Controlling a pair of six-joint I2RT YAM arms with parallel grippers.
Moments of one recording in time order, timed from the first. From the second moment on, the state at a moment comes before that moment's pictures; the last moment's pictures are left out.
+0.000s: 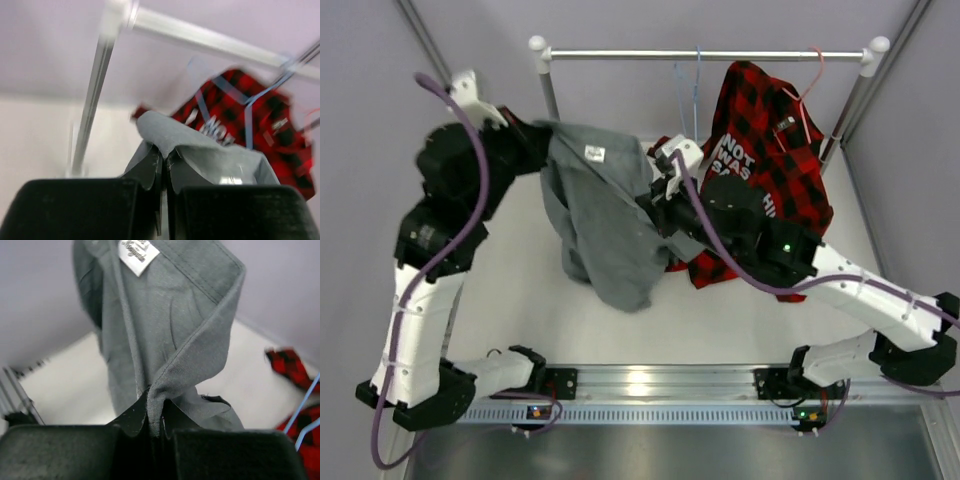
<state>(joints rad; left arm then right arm) -0.43 1.12 1.71 -0.73 -0.23 -0.50 1.10 1.30 1.50 -0.38 0.29 0.08</state>
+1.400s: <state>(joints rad) -0.43 0.67 0.85 -0.64 -0.01 -0.44 1.11 1.29 1.05 -0.15 0.09 -0.04</state>
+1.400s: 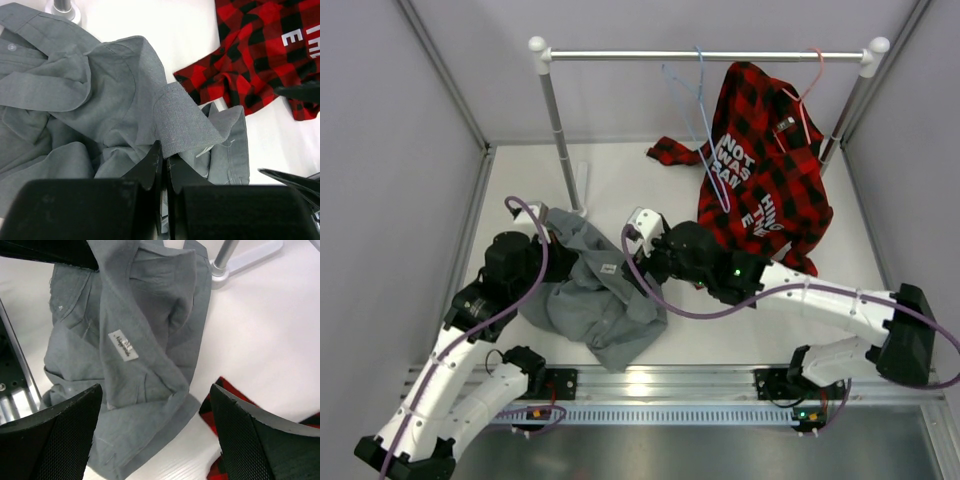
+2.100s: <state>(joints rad) -0.43 0.74 1.05 -0.71 0.03 -0.35 1.11 1.44 1.41 -0.40 0.38 -0.01</state>
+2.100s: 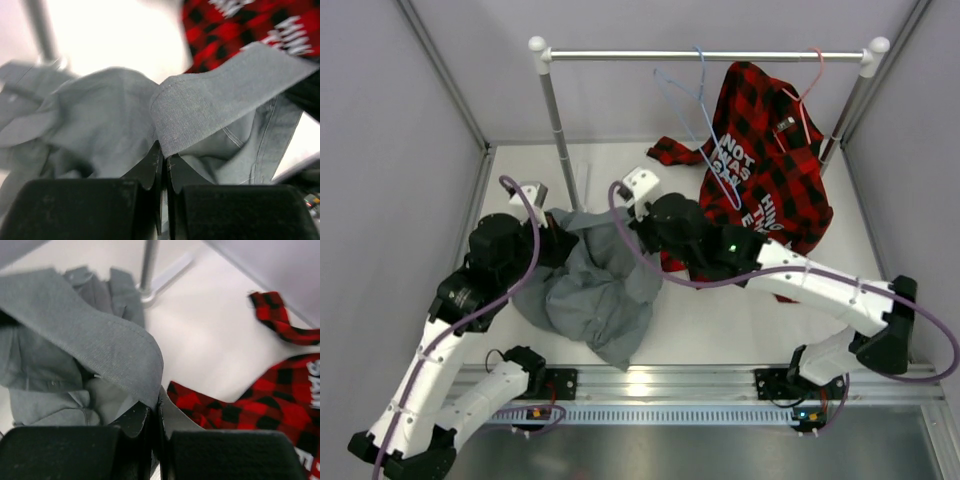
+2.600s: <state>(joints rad) -0.45 0.83 0.85 -0.51 0.40 -0.36 1.12 1.30 1.19 -0.68 0.54 0.27</state>
